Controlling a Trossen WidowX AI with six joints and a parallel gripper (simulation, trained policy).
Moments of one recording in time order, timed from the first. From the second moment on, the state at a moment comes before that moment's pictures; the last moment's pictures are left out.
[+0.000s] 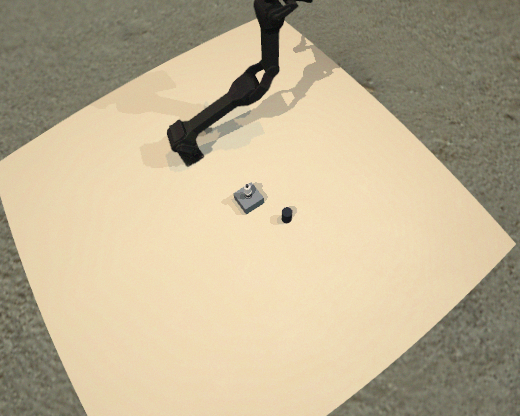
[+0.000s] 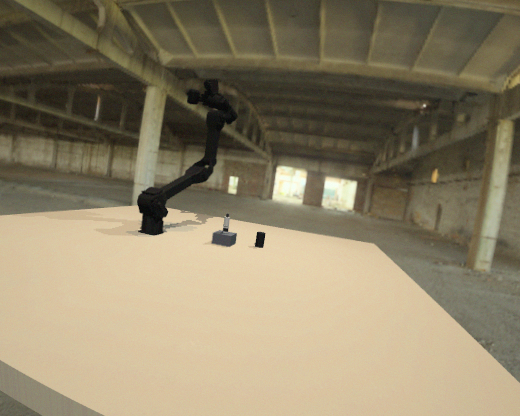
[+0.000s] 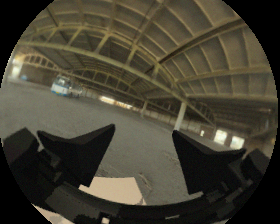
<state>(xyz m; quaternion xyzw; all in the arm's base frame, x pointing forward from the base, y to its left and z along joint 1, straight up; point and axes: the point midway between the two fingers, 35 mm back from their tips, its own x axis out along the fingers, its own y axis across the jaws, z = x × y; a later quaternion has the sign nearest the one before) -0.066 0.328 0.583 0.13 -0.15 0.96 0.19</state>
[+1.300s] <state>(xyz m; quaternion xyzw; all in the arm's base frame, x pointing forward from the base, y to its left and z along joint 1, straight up) -0.114 0.254 0.627 0.24 -0.24 0.94 0.08</state>
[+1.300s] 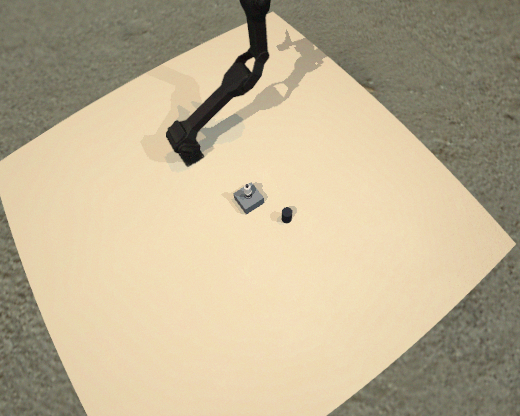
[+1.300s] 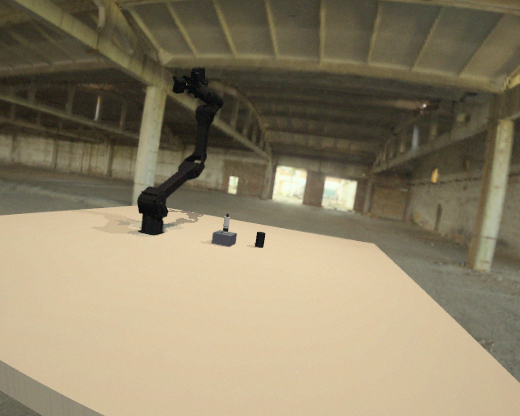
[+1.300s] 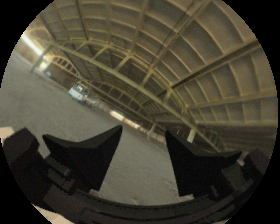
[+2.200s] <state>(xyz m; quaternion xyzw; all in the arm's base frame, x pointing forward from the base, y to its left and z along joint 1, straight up) -0.138 0.177 0.648 0.30 -0.28 0.91 -0.03</state>
